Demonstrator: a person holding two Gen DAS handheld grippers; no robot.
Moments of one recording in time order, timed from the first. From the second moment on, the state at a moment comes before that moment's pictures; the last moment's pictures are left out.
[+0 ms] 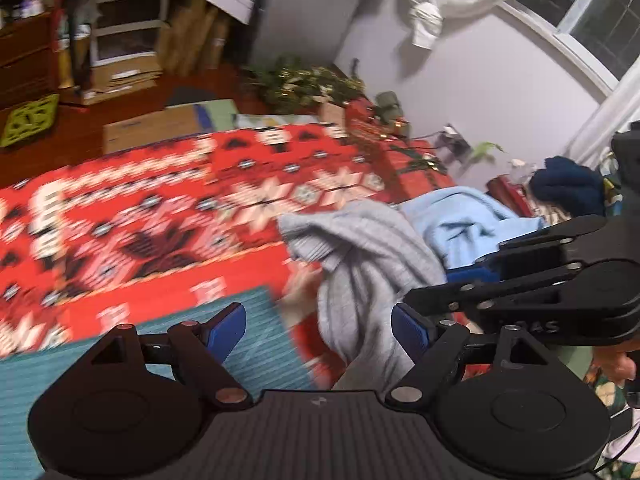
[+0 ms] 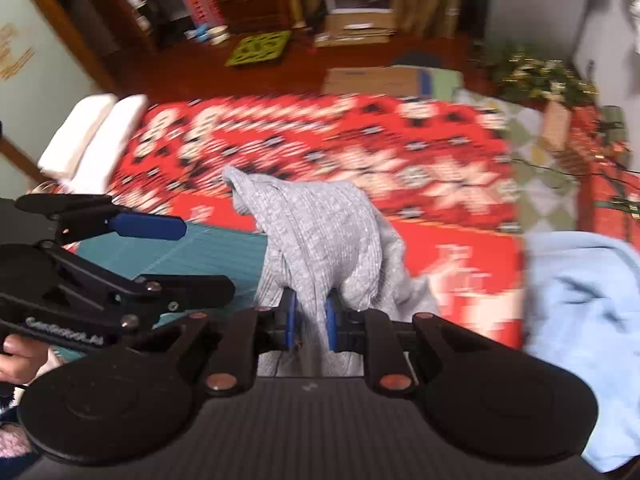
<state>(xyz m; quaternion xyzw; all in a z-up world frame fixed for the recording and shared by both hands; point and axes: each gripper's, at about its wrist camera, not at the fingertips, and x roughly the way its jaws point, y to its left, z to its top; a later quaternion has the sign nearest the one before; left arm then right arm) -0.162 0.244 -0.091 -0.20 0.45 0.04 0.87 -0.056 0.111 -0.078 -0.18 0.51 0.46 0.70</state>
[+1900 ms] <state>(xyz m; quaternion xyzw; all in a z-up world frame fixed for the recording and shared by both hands) -0.342 0.272 -0.205 -0.09 0.52 0.14 0.84 -0.208 0.066 -0.218 -0.21 0.46 0.40 0.77</state>
